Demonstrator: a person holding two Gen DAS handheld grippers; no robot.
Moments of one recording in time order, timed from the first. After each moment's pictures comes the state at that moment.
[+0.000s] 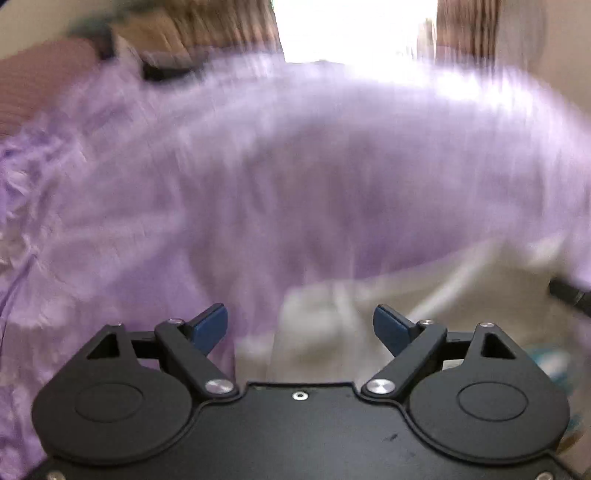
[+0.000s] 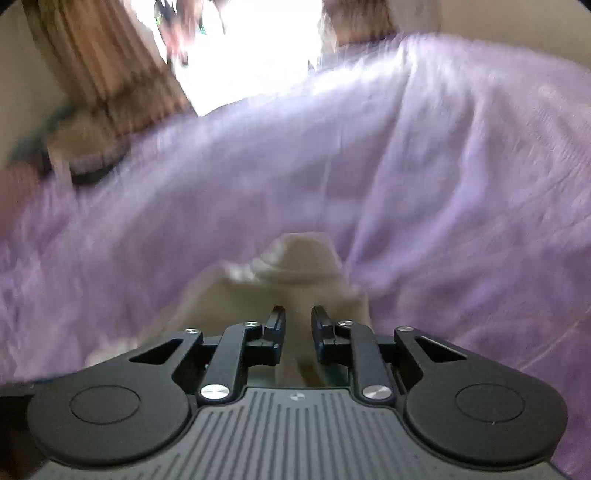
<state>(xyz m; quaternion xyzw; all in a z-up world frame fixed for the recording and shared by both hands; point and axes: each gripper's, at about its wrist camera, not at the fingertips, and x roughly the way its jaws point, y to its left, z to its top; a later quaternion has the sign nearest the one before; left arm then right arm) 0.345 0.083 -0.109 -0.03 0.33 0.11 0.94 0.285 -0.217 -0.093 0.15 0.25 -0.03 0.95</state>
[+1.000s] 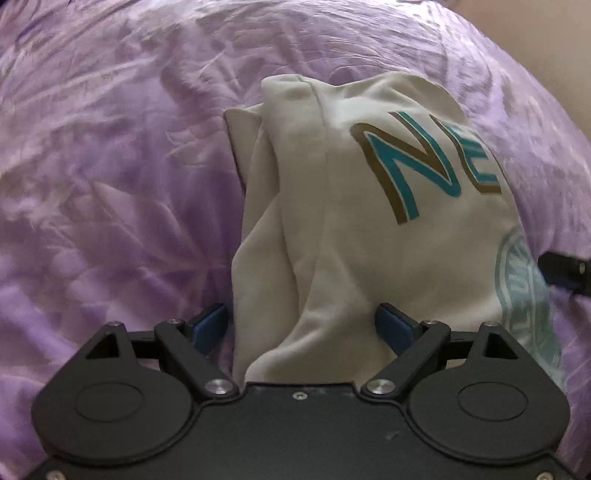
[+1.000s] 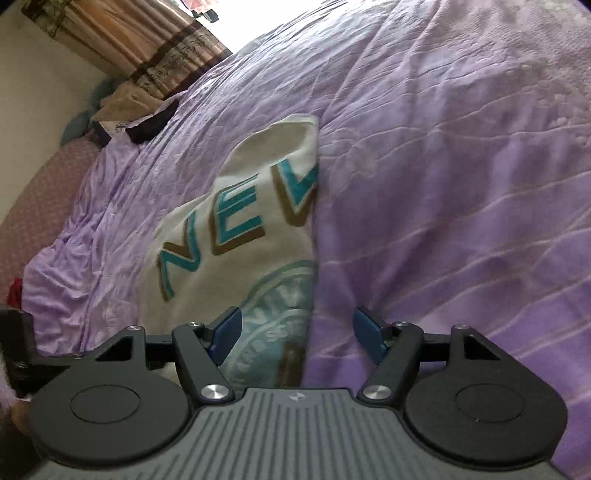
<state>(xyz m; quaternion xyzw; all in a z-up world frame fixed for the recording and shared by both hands) 0.225 0.126 -0.159 -0.08 0.51 -0.07 0.85 0.174 -0.273 -0.110 0.25 0.42 0.13 0.86</state>
